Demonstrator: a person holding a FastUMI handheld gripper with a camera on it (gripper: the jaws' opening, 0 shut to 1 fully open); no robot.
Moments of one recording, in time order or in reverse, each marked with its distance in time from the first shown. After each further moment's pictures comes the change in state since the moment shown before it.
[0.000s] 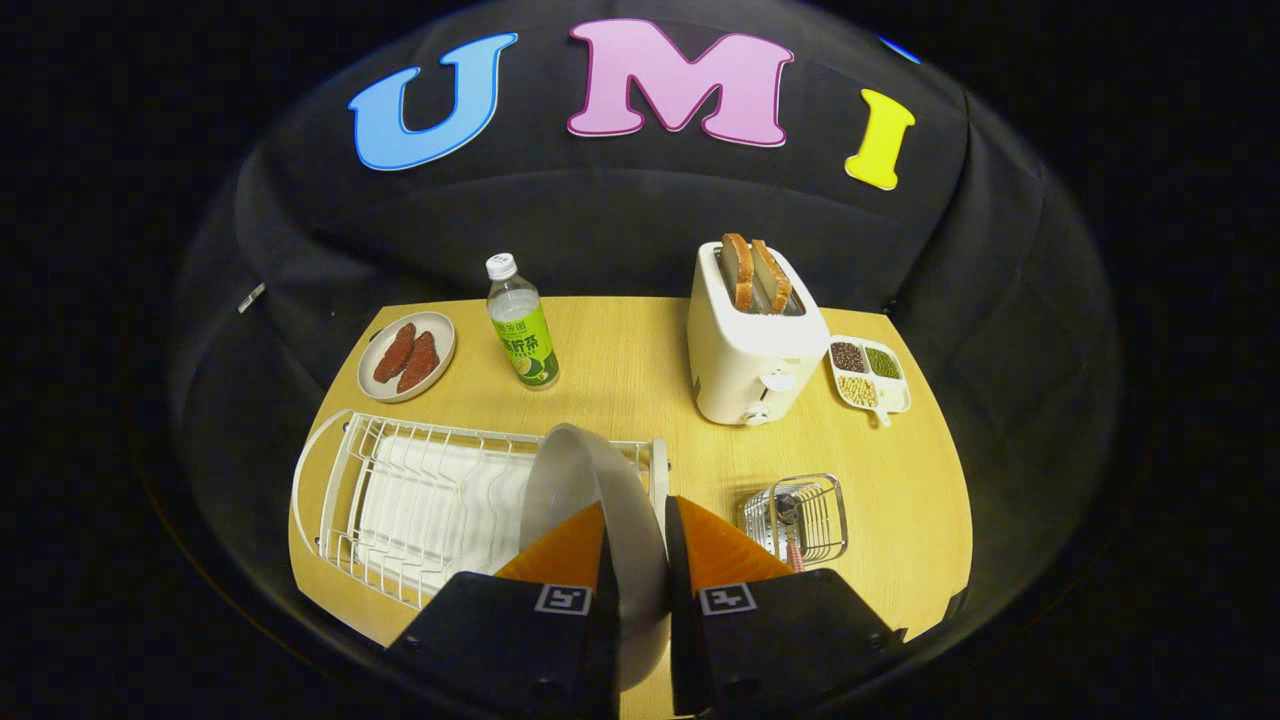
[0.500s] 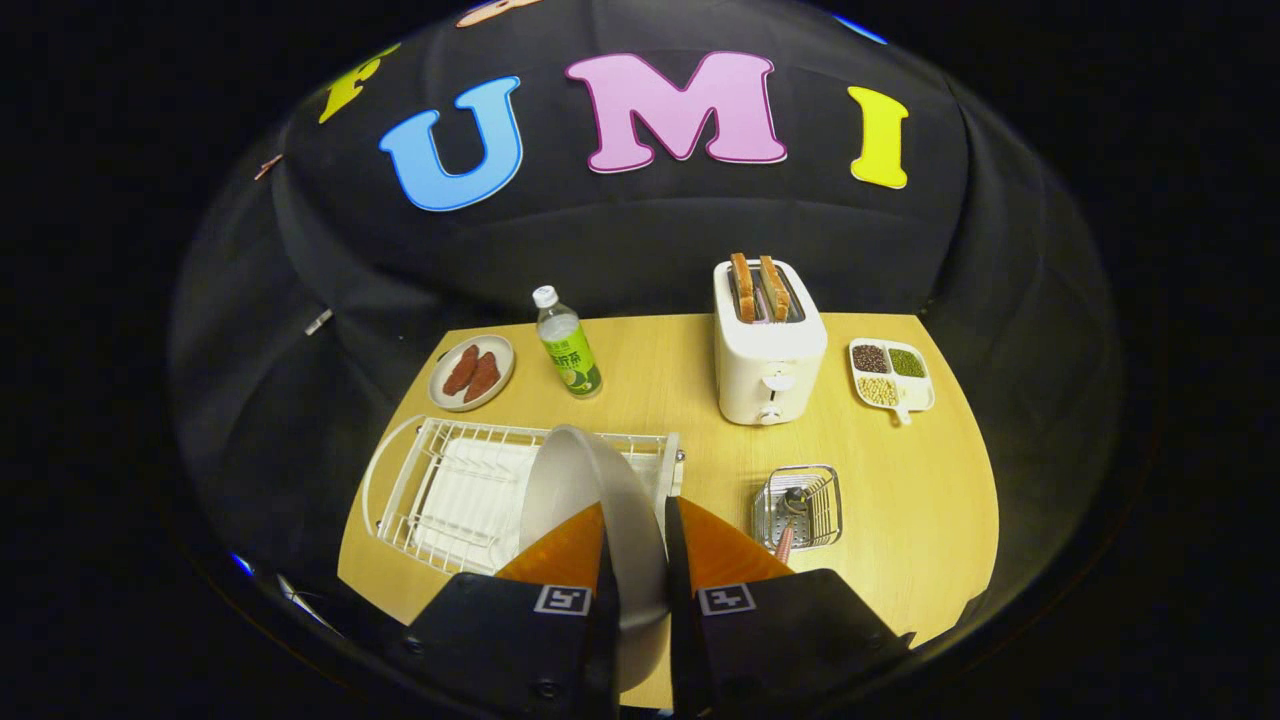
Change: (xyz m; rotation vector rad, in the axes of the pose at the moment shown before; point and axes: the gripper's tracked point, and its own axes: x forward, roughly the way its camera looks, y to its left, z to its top) arm -0.075 -0.020 -0.007 0.046 -0.060 0.224
